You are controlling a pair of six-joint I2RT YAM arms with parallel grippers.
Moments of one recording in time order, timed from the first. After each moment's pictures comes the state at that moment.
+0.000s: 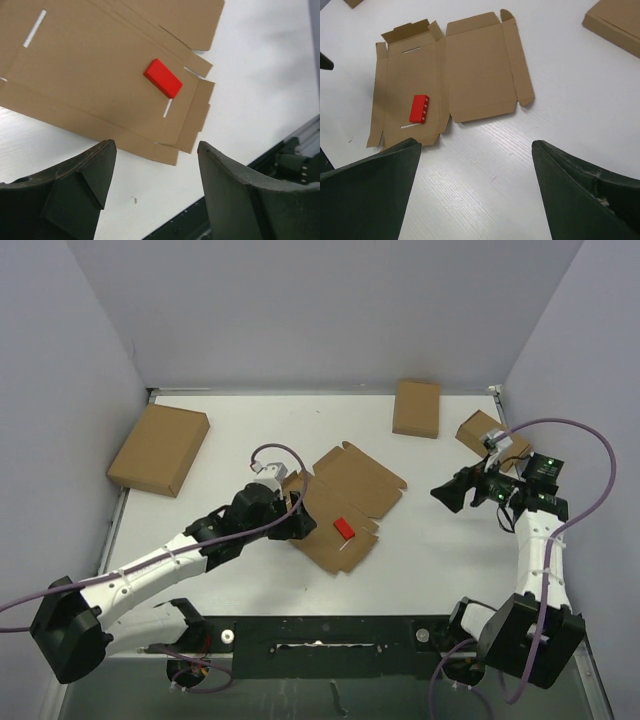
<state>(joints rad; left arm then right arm) -0.82 1.11 0.71 -0.21 -0.07 -0.70 -0.38 1.12 0.88 -0.57 -1.08 -0.46</state>
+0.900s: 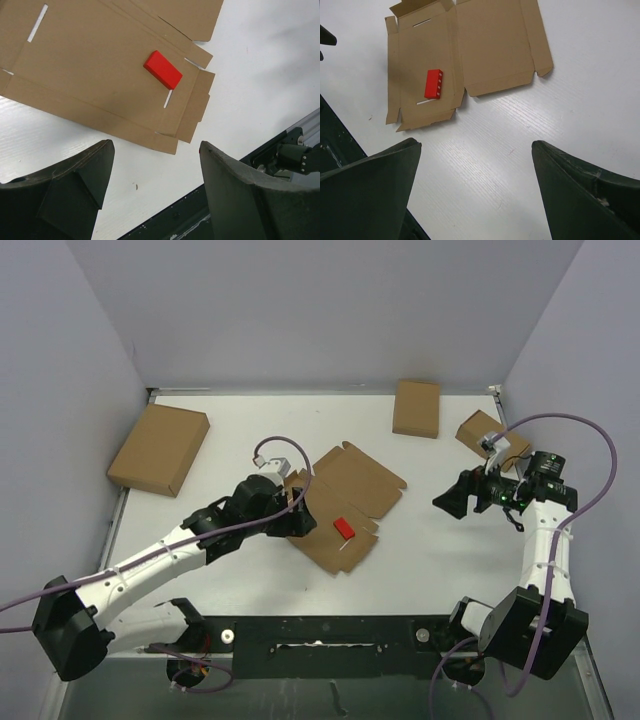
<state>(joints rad) -0.82 1.10 0.81 -0.35 -0.04 -0.70 -0.42 1.15 0.99 -0.91 -1.04 -0.62</state>
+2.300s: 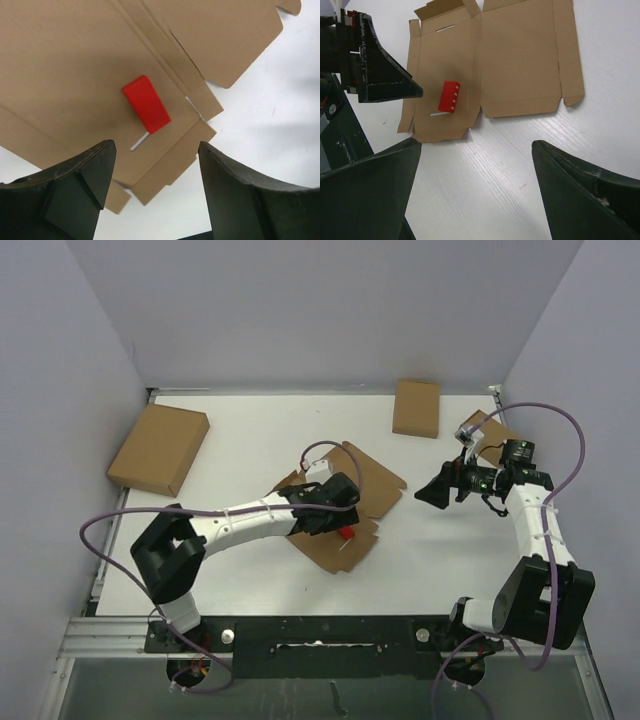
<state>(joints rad) -0.99 1.68 1.18 -0.46 -0.33 -1.10 -0.26 1.31 0.98 -0.70 -1.09 -0.50</state>
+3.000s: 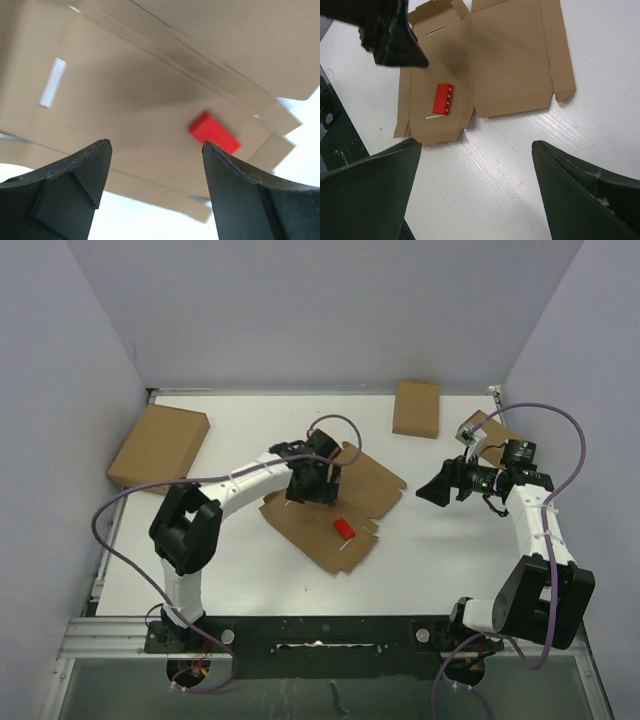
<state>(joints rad) -0.82 1.93 1.50 -0.72 -0.16 -0.67 -0.27 1.29 0.97 -0.66 -1.05 -0.43</state>
